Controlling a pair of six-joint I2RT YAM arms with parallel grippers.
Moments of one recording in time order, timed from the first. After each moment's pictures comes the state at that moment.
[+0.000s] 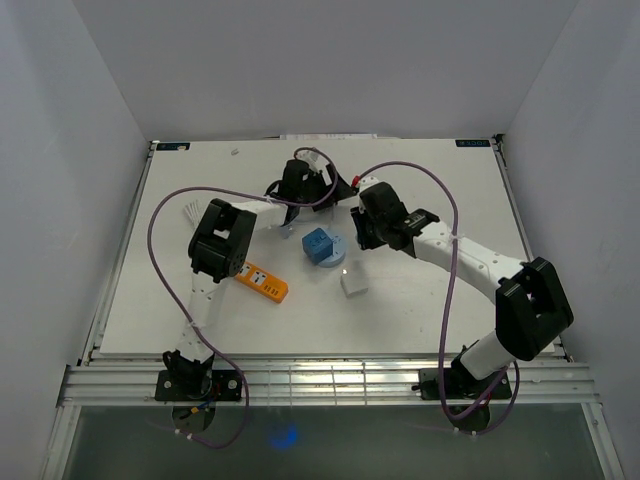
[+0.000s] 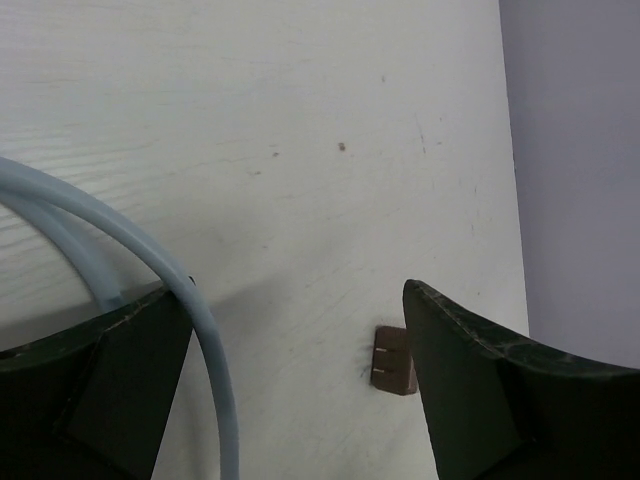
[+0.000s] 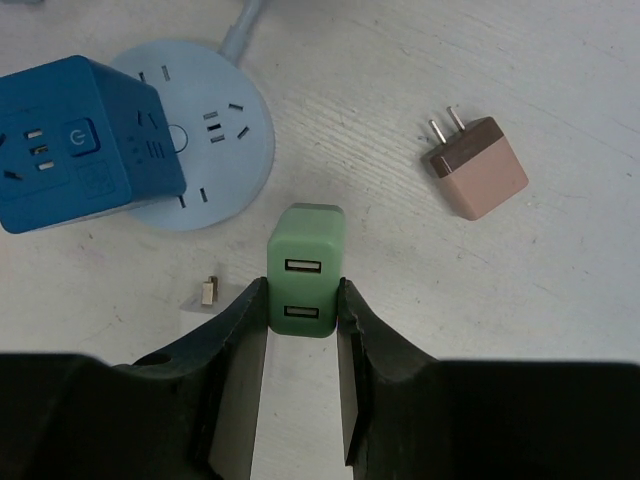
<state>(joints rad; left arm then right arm) -0.45 2.30 1.54 0.35 0.38 -0.79 0.67 1.53 1.12 -0.43 0.14 0.16</state>
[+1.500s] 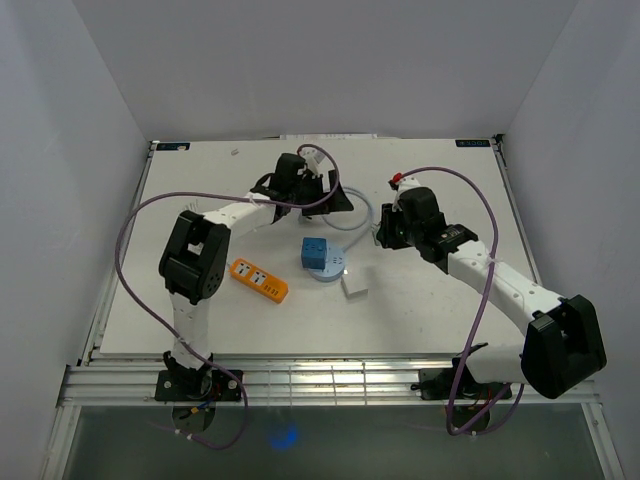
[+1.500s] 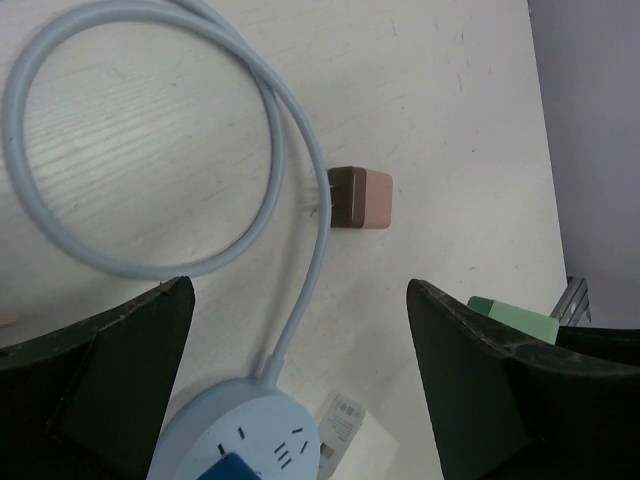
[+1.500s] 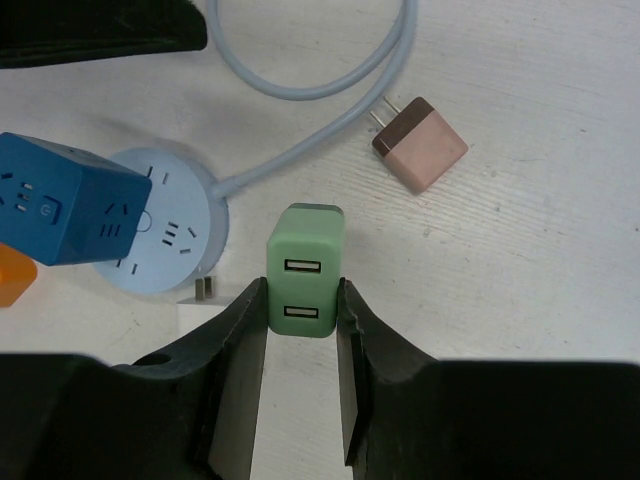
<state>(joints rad) -0.50 2.05 1.49 -0.02 0.46 -0.54 0.52 1.30 0.92 -0.31 0.05 0.24</state>
